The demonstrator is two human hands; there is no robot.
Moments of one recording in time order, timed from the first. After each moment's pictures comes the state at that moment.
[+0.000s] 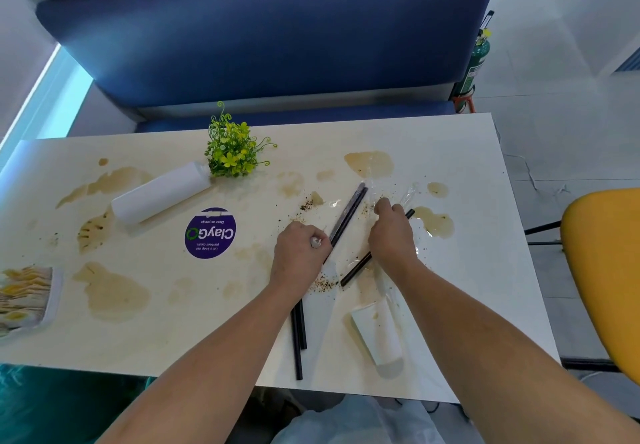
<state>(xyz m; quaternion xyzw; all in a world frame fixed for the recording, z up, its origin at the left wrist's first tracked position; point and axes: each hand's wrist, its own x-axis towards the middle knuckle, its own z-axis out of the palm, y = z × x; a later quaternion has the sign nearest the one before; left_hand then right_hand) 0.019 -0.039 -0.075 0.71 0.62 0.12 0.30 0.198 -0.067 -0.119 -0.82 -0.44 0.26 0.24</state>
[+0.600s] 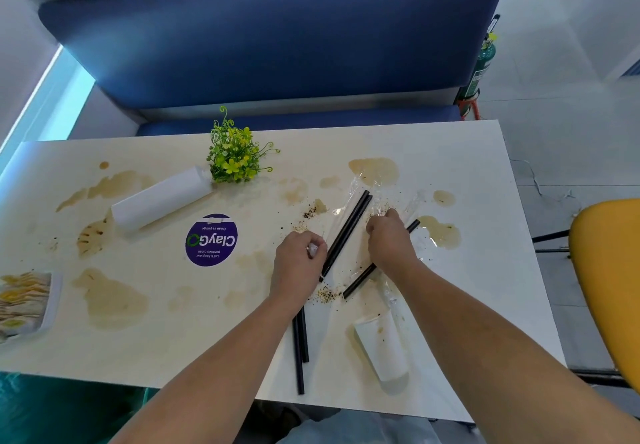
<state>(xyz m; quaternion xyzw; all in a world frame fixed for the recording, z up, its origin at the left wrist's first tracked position) 0.010 -0.035 -0.089 0.69 0.62 0.17 0.33 0.200 -0.047 -0.122 -0.81 -0.49 0.29 0.13</state>
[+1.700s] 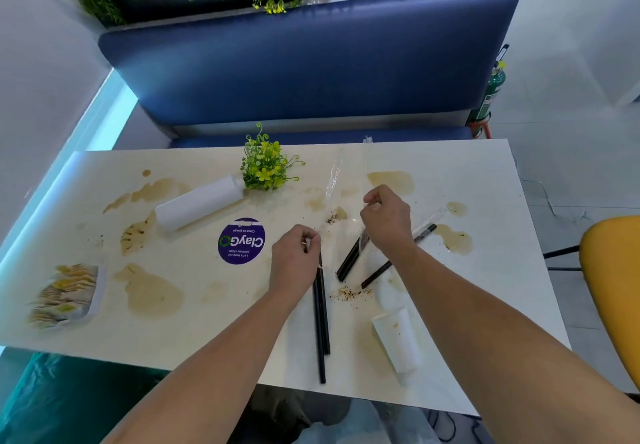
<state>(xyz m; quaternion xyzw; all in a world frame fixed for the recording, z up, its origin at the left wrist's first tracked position) -0.027 -0.035 -0.047 0.65 0.63 0.26 0.33 0.167 -0.026 -0.051 -0.74 -0.36 0.36 0.44</state>
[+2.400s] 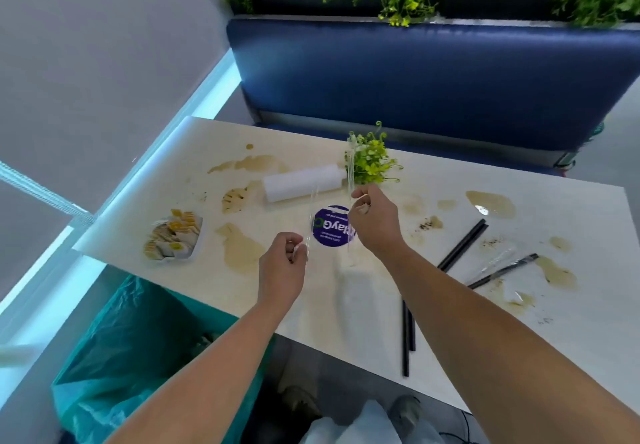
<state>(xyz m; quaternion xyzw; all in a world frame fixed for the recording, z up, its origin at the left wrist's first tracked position) -0.247 -0.064 -0.025 0.55 0.70 0.34 0.30 -0.053 -0.002 0.006 -0.64 -0.48 0.42 0.42</state>
